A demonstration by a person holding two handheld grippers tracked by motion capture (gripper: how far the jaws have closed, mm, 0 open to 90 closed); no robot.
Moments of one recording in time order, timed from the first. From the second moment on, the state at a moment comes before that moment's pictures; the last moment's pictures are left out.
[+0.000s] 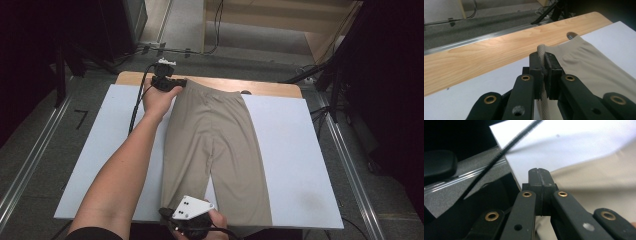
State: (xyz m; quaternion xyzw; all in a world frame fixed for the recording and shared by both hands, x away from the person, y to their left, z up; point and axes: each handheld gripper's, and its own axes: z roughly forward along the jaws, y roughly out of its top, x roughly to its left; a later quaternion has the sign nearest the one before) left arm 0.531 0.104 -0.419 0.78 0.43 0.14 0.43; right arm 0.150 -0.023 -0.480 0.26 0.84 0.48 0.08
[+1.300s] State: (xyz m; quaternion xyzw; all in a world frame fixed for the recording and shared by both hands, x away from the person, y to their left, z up) left arm 0.524 0.103 -0.414 0.76 0.49 0.09 0.41; right arm 0.108 -0.149 -0.482 0.31 0.81 0.46 0.16
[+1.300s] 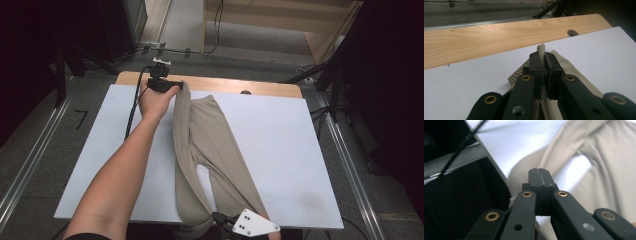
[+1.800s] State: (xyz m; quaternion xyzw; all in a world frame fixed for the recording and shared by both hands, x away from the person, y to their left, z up) left arm 0.533 0.067 -0.426 0.77 0.49 0.09 0.40; right arm 0.107 -0.208 -0.492 0.41 0.78 0.45 0.18
